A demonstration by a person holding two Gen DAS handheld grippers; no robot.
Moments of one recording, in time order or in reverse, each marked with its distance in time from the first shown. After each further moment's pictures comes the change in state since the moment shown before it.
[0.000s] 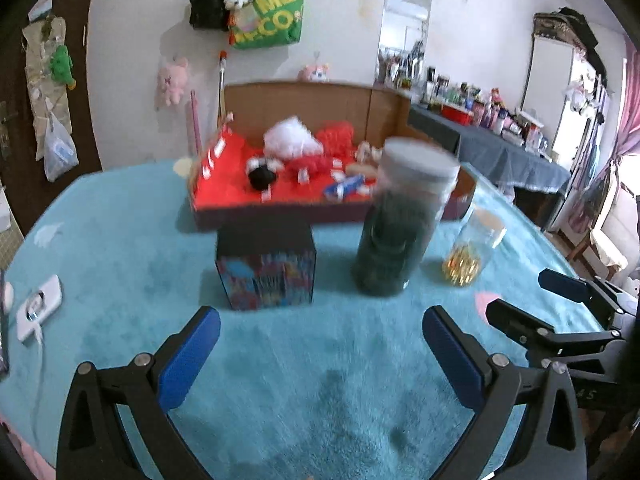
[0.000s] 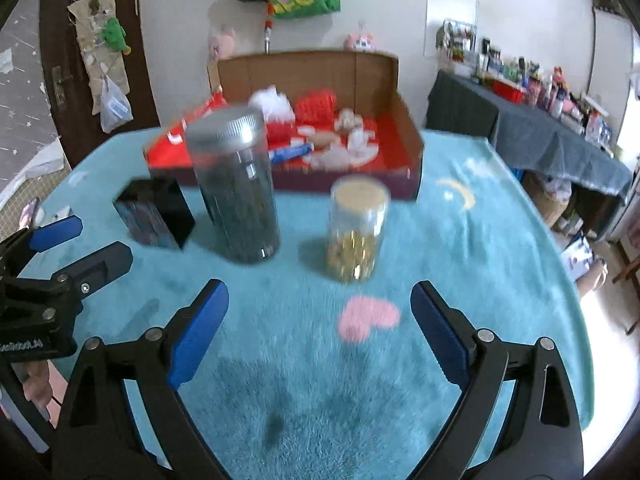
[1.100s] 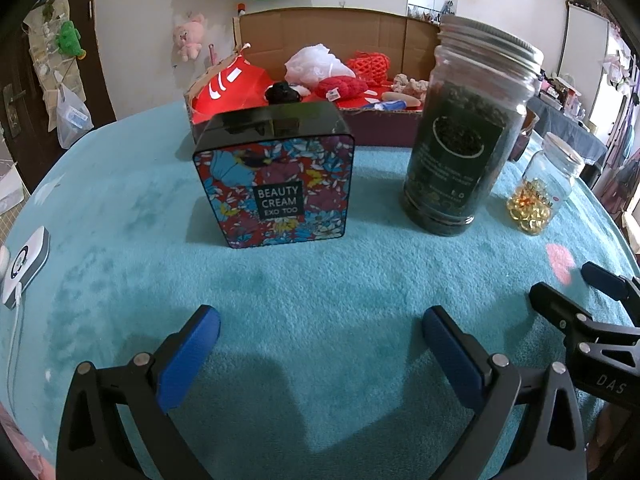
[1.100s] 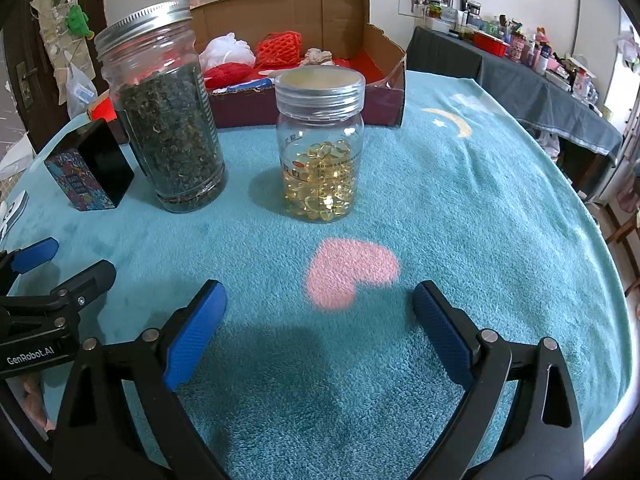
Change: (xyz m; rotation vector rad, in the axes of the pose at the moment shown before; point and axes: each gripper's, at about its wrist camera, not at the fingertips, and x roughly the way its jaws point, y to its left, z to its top) left arm 0.053 0.004 -0.030 -0.012 0.149 0.114; right arm 0.053 -0.016 -0.033 0.066 0.097 -0.068
